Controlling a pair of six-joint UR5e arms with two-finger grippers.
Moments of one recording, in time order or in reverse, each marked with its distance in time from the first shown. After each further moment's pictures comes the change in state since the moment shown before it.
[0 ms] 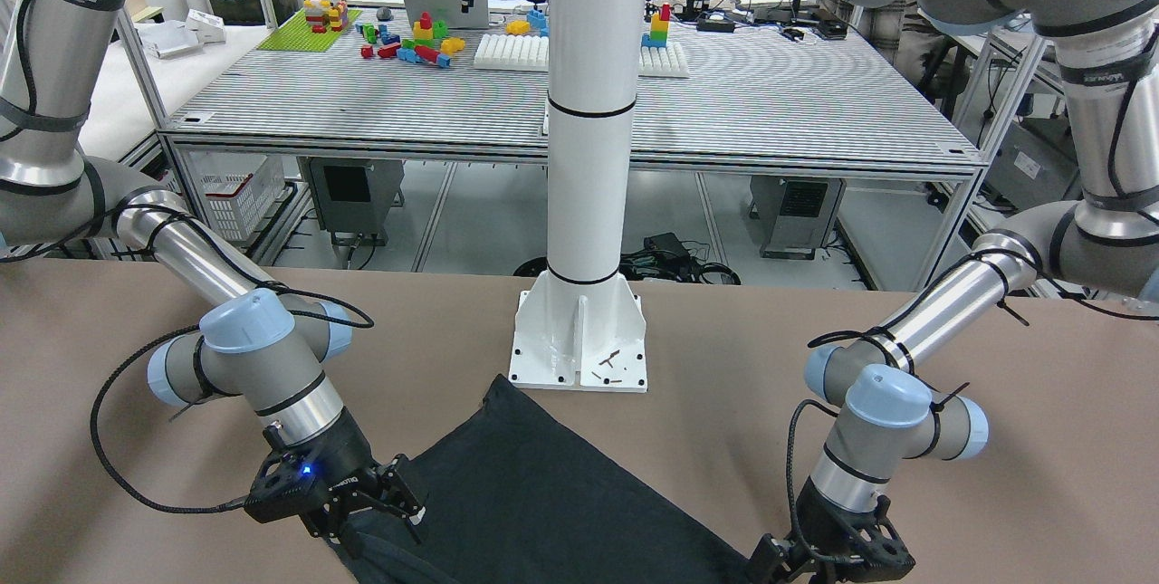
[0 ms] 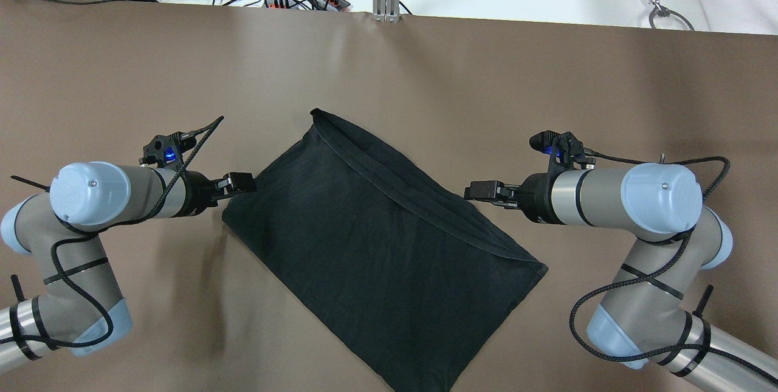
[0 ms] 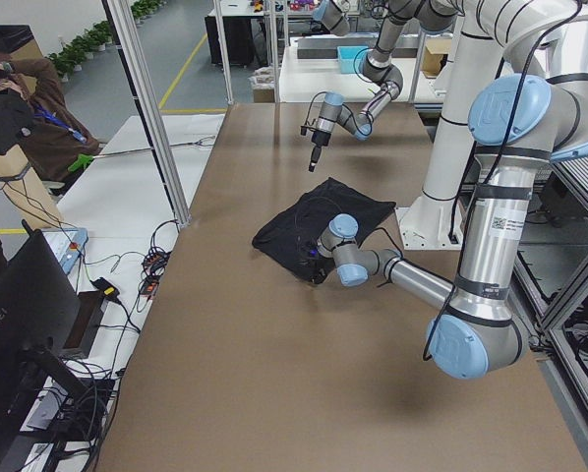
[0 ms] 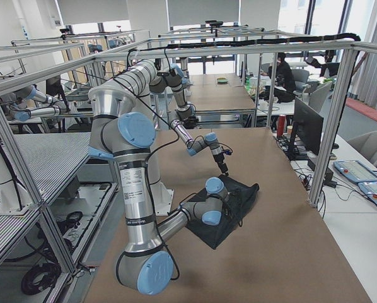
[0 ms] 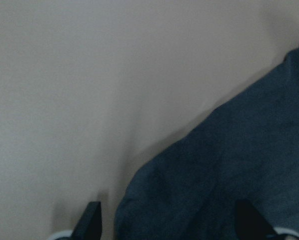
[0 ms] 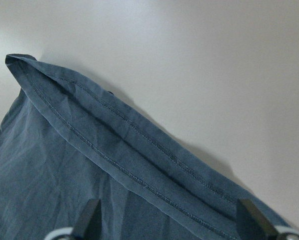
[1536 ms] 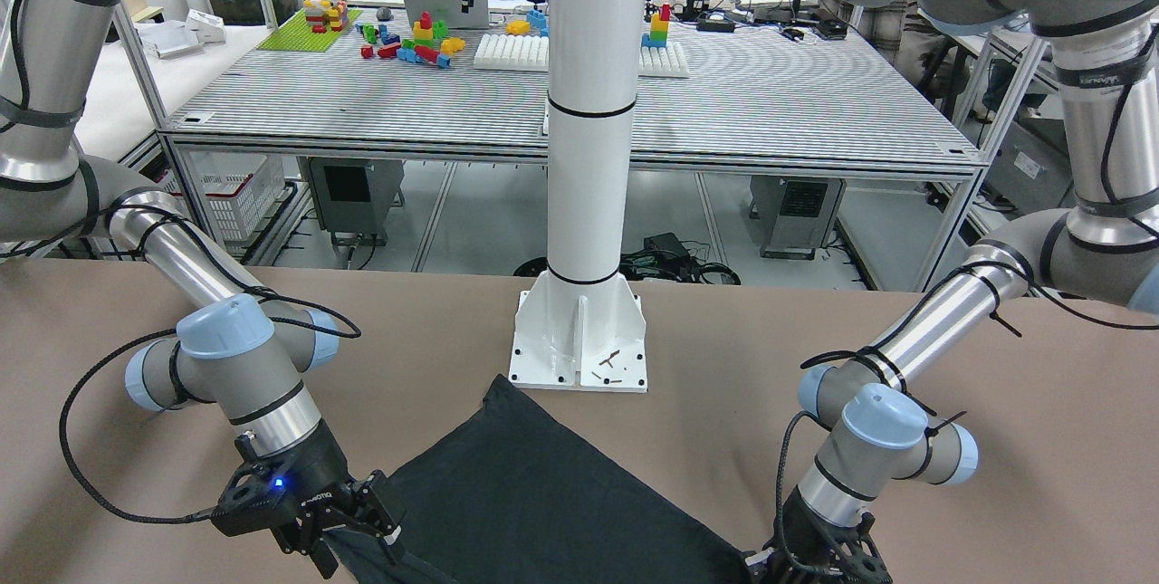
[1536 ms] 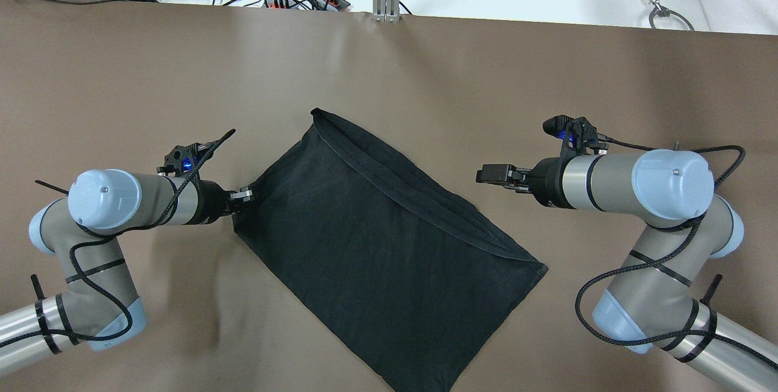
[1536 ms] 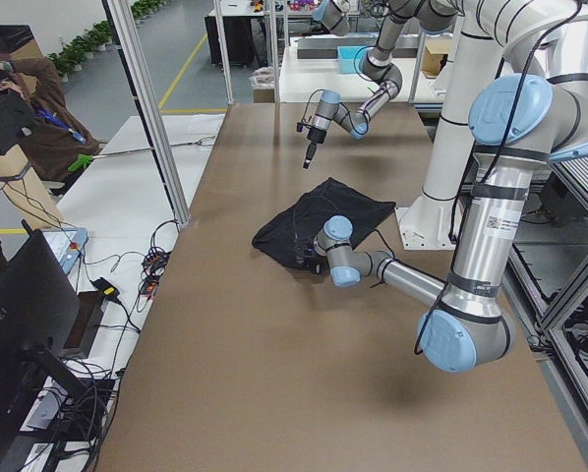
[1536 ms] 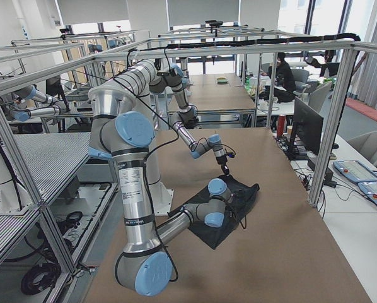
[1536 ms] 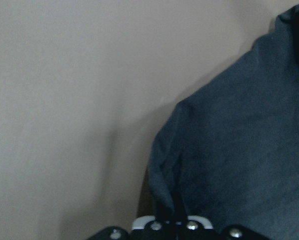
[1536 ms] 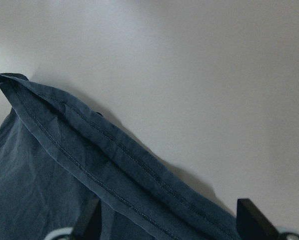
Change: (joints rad) left arm -0.029 -0.089 0.082 -0.040 -0.064 0.039; right arm 0.034 -0.006 -0.015 0.007 -0.004 -0.009
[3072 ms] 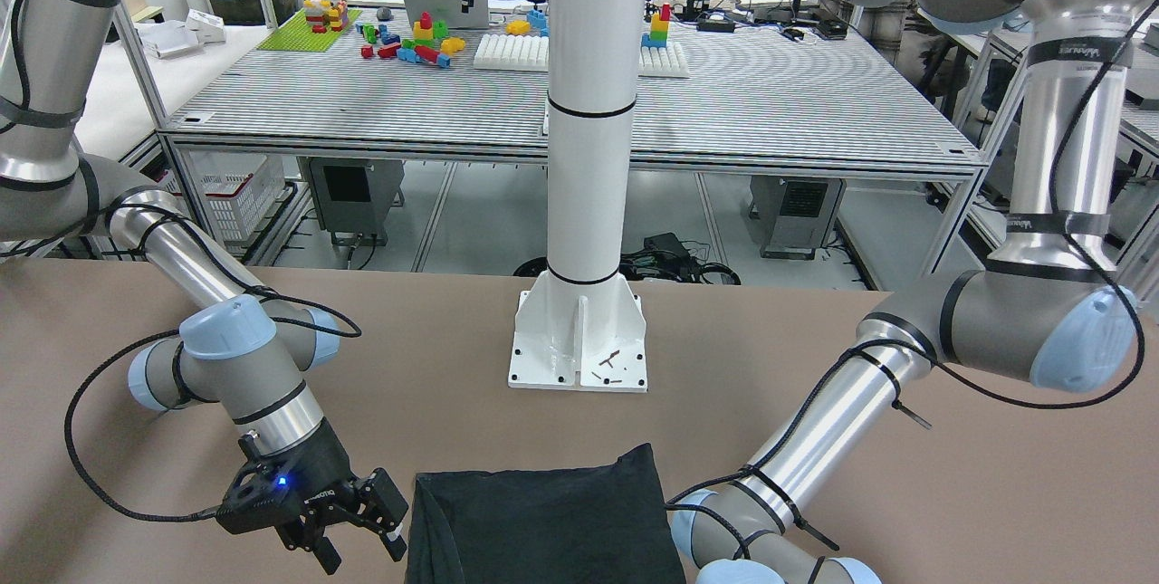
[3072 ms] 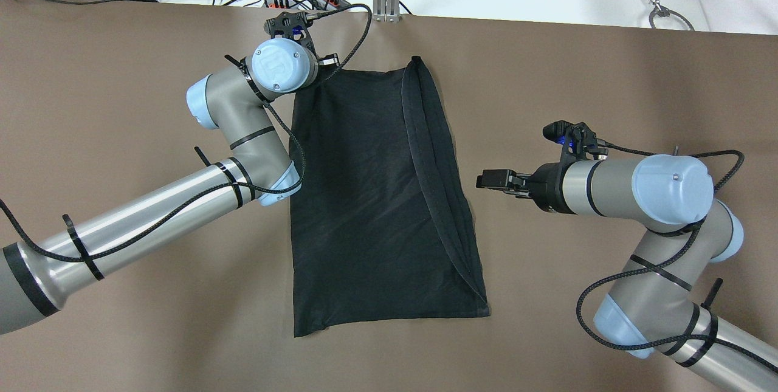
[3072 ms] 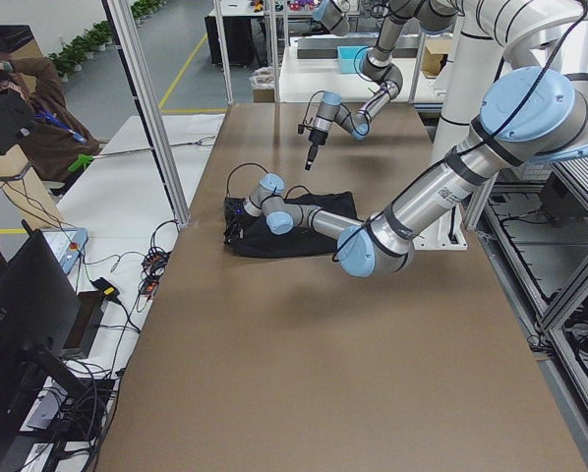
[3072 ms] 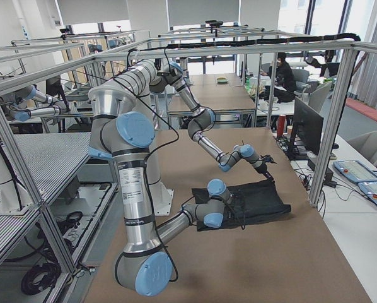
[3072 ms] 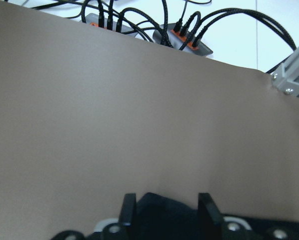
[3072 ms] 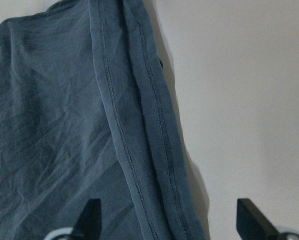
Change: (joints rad) left arm -0.131 -0.652 0.707 0.105 0.325 0.163; right arm -0.016 0.008 -0.003 -0.017 -0.002 0.000
